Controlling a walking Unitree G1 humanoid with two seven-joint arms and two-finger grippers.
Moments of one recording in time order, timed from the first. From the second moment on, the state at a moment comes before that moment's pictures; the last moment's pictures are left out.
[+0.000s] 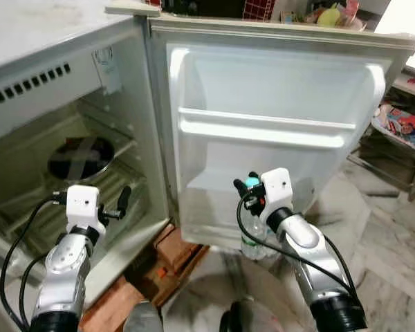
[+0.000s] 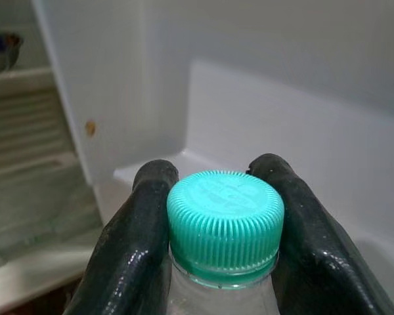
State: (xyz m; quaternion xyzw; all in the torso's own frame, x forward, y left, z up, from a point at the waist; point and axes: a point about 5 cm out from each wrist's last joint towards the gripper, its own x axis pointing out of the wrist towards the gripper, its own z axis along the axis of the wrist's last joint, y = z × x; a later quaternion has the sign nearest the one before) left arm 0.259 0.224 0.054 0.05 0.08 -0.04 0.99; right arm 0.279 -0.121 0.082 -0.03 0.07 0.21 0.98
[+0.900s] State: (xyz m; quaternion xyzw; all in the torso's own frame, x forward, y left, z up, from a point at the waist) left arm 0.237 0.232 0.063 0.07 0.08 -0.03 0.99; right arm 0.327 -0.076 0.108 -0.10 -0.08 0.20 0.97
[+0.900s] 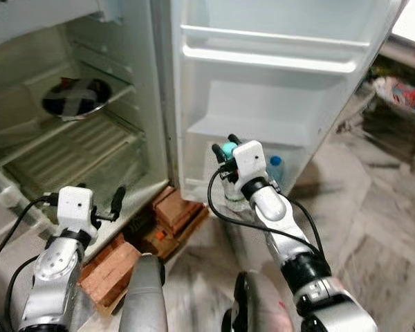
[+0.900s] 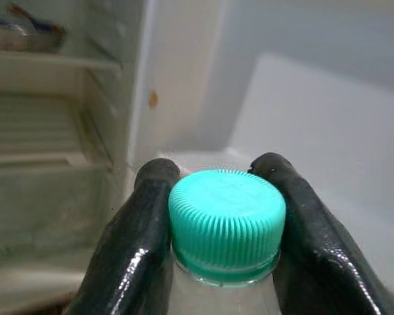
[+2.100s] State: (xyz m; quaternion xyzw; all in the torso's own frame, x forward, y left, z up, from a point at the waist) left arm 0.147 0.263 0.133 0.16 0.08 0.06 0.98; right arm 0.364 -0.063 0.174 -0.29 -0.29 0.16 0.90
